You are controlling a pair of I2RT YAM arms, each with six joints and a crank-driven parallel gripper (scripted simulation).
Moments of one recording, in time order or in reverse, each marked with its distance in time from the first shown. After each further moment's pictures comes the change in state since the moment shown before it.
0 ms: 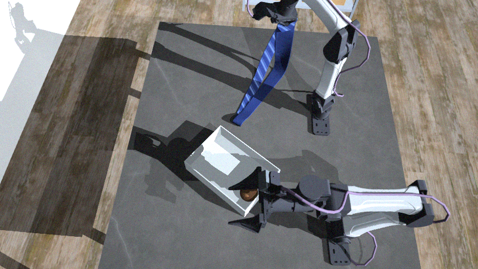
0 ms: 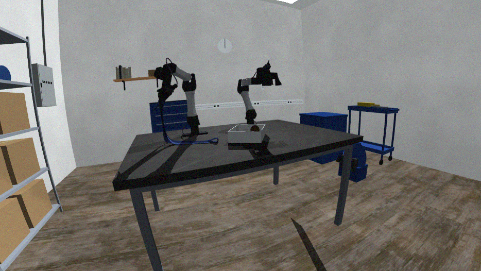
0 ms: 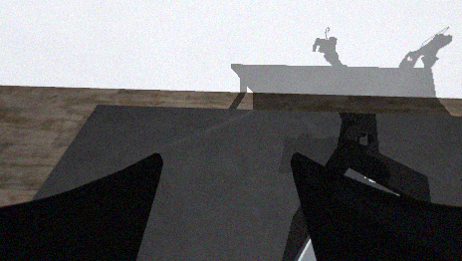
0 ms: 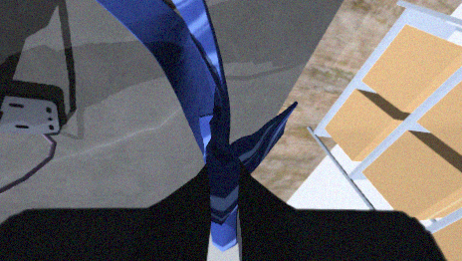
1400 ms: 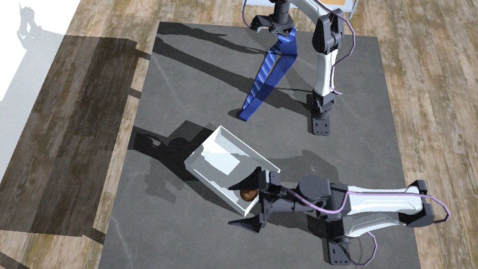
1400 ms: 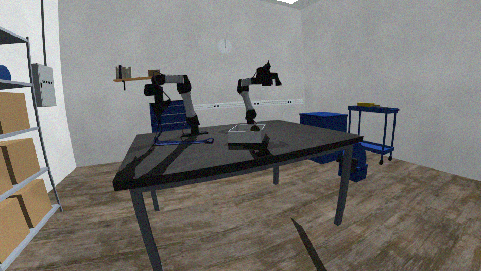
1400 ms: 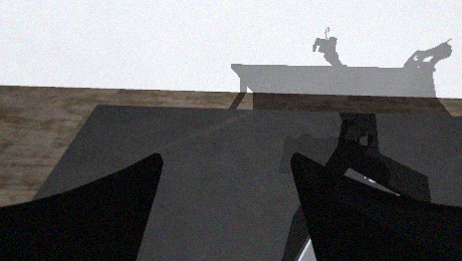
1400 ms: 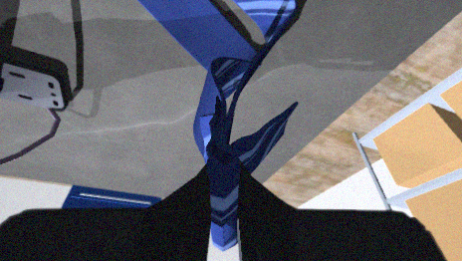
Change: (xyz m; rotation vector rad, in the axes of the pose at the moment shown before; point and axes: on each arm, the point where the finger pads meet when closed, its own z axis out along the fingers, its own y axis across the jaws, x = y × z) left arm 0.000 0.000 0.000 0.000 0.000 0.000; right arm 0.032 0.003 0.083 -0.272 0.114 -0.022
